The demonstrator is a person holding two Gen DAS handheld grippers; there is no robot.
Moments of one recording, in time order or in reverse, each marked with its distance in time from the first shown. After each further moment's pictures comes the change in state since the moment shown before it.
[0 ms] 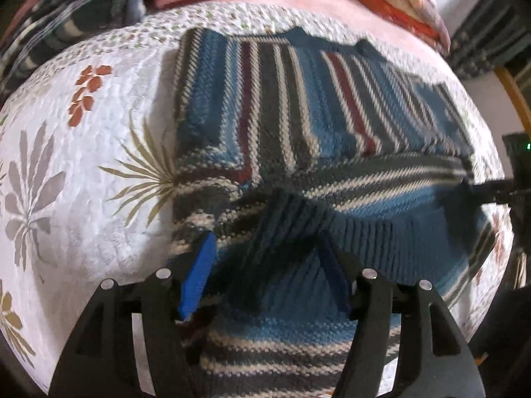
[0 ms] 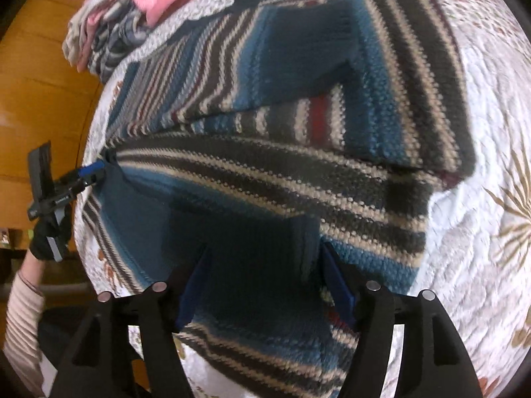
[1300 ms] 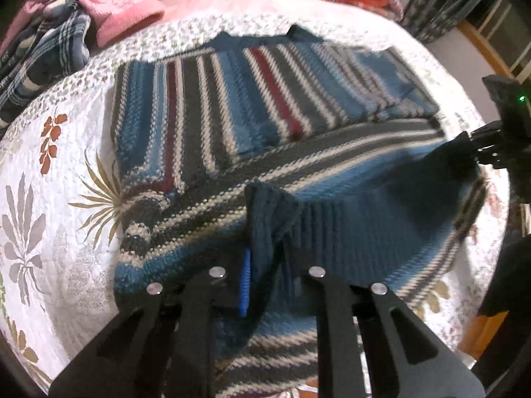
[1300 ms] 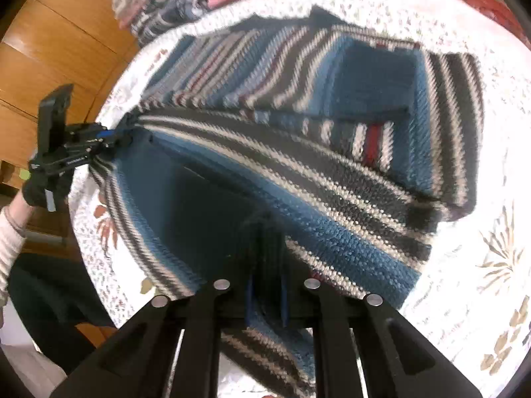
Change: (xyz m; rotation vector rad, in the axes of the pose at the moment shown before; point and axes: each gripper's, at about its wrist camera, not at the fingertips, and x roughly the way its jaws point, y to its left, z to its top) left arm -0.025 -0.052 -0.008 0.179 -0.069 -0.055; right arm -0.028 0.045 -0.022 -0.244 -0.062 -0.041
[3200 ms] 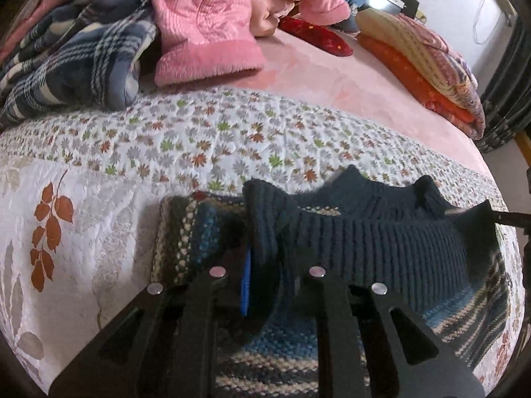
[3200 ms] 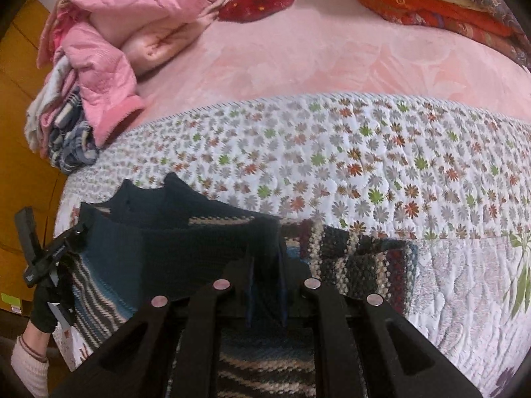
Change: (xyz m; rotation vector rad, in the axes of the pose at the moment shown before) left arm 0.081 0.106 0.141 -0.352 -0.238 0.162; right arm 0.005 -0.131 0.176 0.326 -0.232 -0.179
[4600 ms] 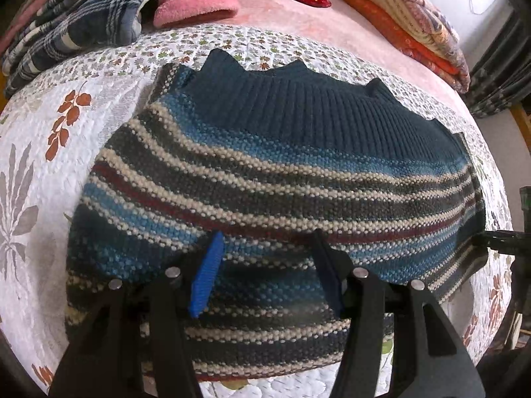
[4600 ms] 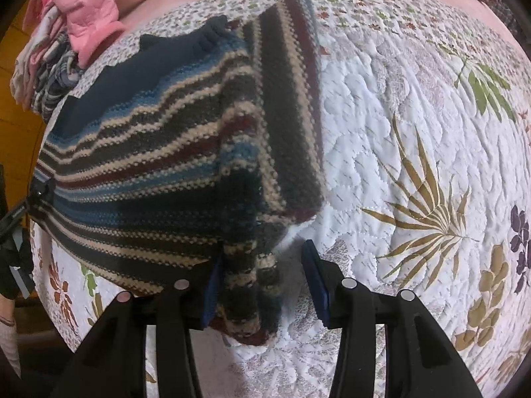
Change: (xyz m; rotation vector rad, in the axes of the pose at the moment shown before) left arm -0.064 -0.031 -0.095 0.032 0.175 -0.023; right arm -0.046 -0.034 -0.166 0.043 0.203 -0.087
